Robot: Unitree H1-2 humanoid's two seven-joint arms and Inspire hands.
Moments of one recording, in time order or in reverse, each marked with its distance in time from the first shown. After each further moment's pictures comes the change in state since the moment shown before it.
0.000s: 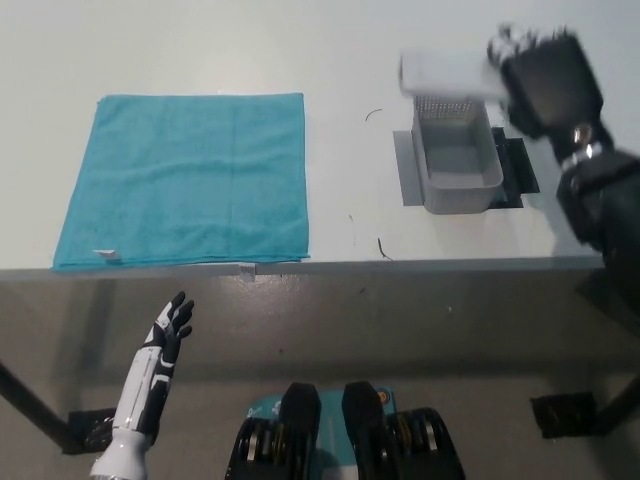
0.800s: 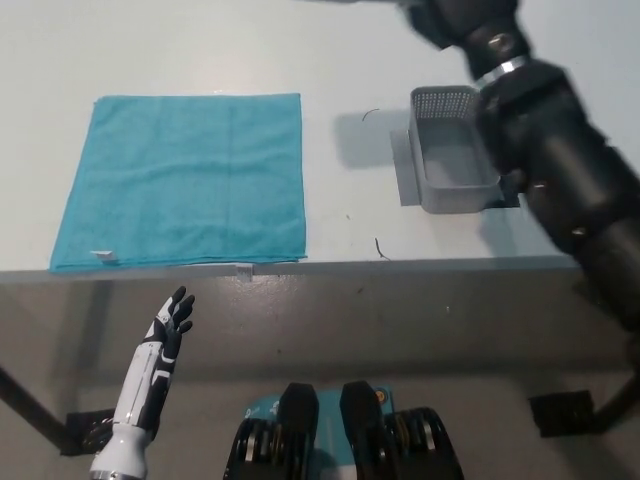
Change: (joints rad) left_arm -0.005 0.002 0.000 0.000 0.005 -0.002 0.000; right_arm -0.185 0.200 0.056 0.081 0.028 -0.027 -0.016
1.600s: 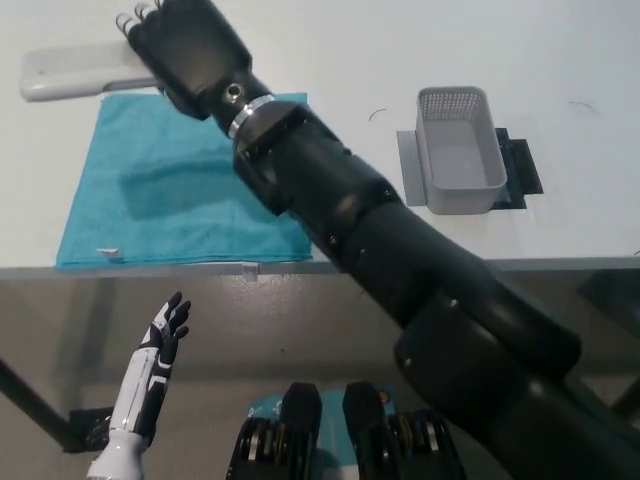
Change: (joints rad) left_arm 0.016 0.002 0.005 -0.001 0.003 -0.001 0.000; right_arm -0.266 0.437 0.122 0.587 0.068 -0.026 -0.036
